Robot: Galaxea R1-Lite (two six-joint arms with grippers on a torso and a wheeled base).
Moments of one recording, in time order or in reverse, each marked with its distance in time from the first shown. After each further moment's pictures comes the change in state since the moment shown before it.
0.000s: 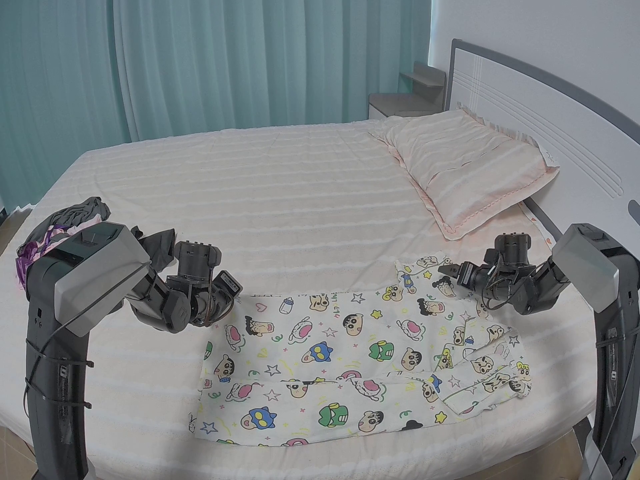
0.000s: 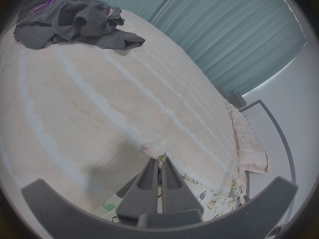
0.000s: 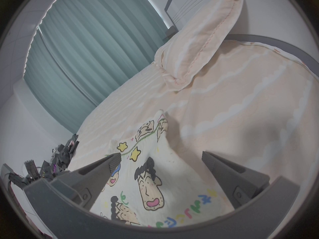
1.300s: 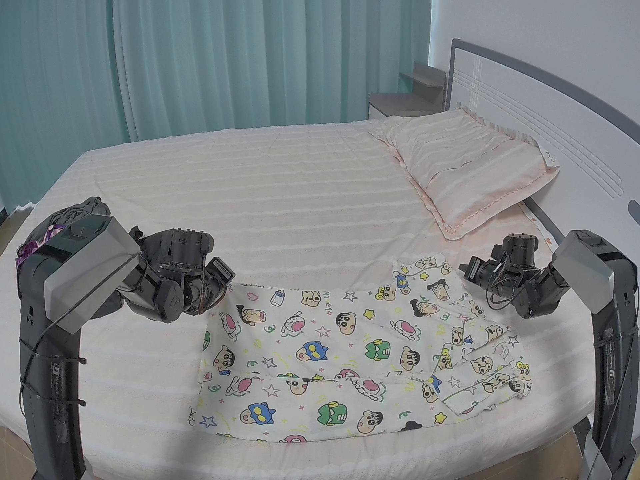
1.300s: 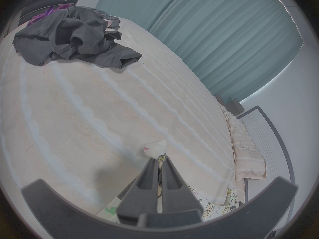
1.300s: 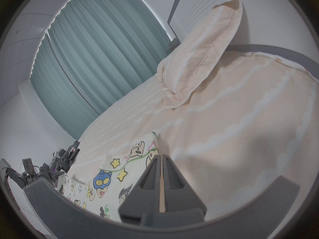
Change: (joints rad) left arm 0.027 -0.034 -0.028 0.009 0.037 0.017; right arm -0.043 0.052 -0.024 -0.151 0.024 0.002
